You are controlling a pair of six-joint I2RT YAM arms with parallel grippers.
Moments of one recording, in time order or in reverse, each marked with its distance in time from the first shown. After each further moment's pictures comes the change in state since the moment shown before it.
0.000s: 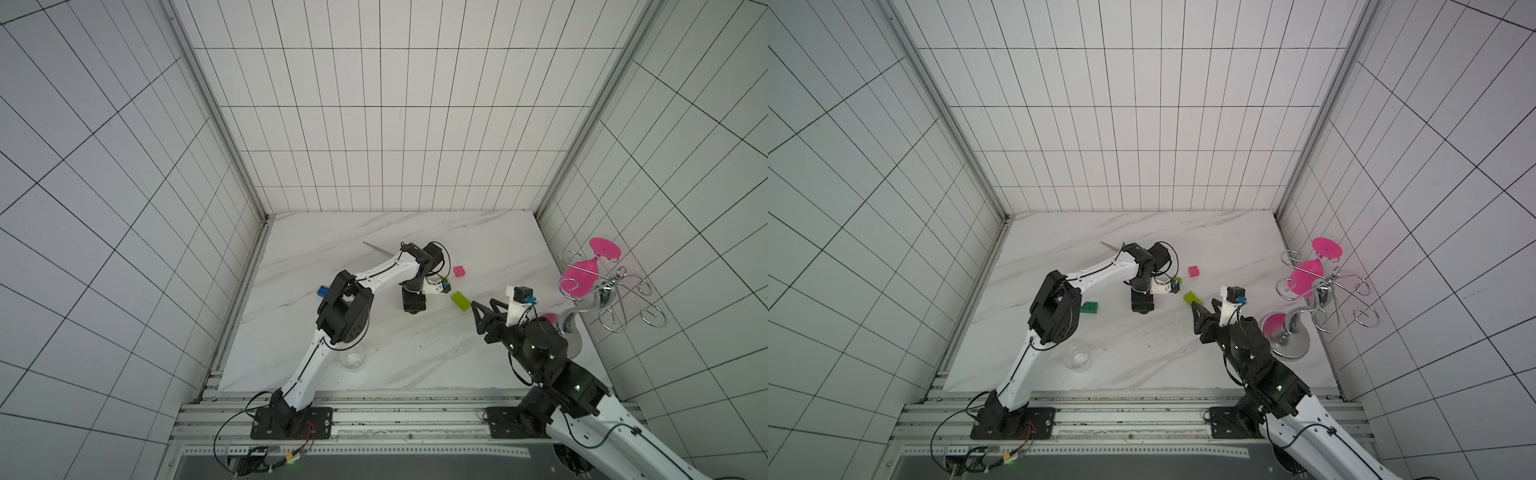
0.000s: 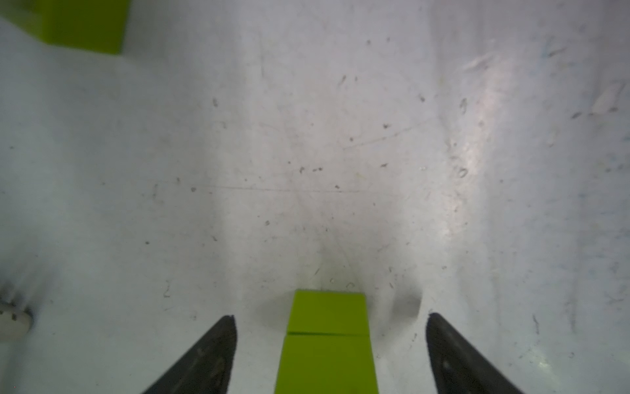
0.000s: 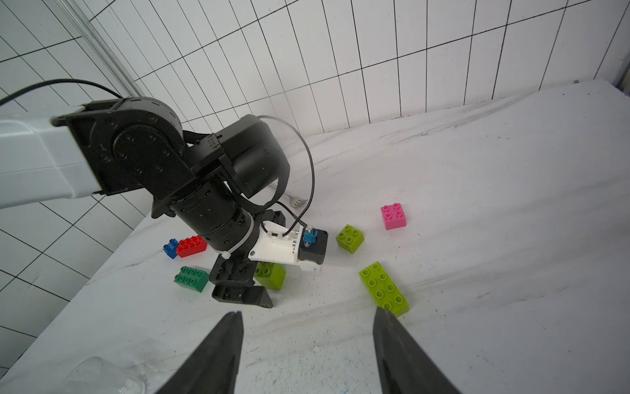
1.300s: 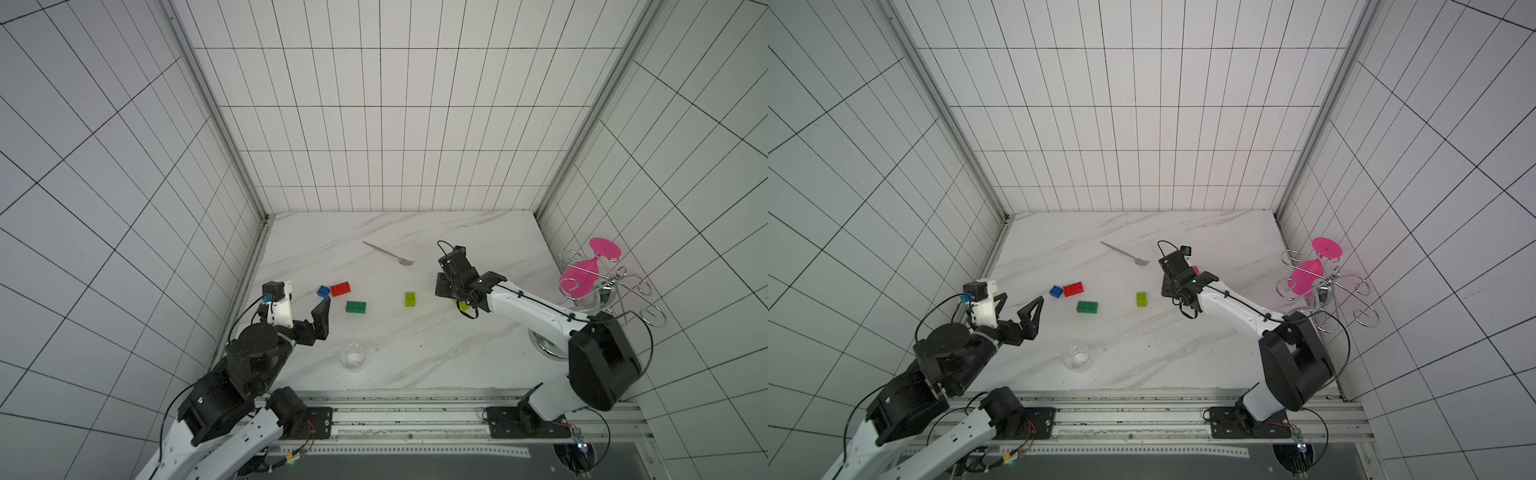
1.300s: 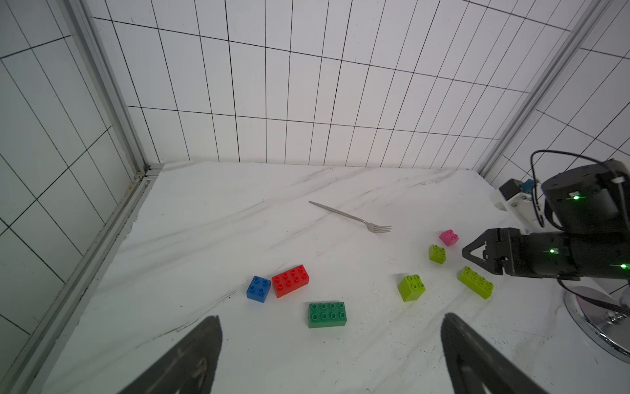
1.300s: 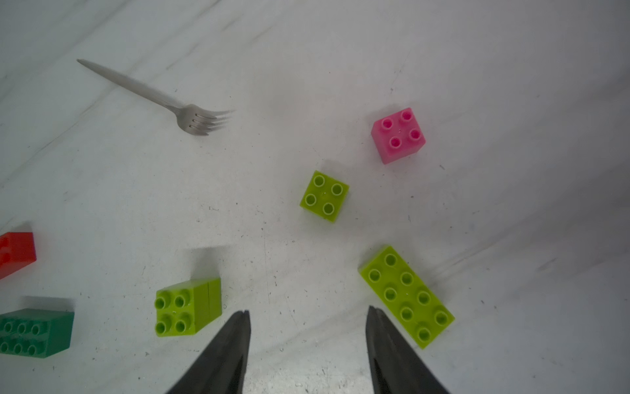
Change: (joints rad) left arm 0.065 -2.002 -1.213 0.439 -0.431 -1.058; right arm -0.116 1.181 0.640 -0.188 -0.056 0.231
